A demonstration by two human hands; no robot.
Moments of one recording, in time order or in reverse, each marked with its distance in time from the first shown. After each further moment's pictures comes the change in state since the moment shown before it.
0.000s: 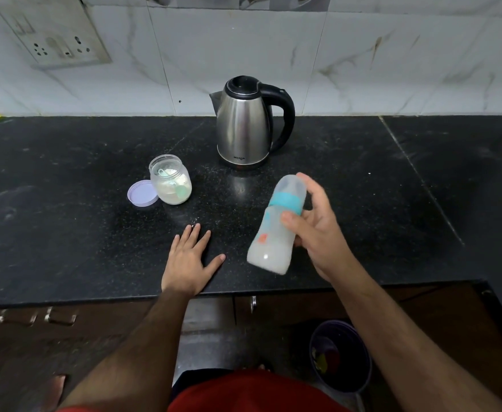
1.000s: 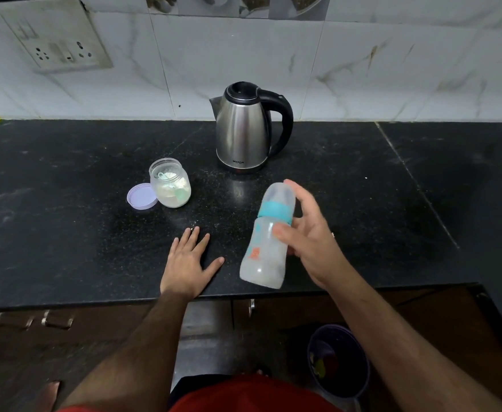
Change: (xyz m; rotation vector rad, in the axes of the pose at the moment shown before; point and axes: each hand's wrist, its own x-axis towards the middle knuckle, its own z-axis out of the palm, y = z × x) left_hand 0.001 -0.001 0.000 -0.002 -0.003 0.003; right_hand -0.006 -0.003 0.008 -0.021 -0.077 0.027
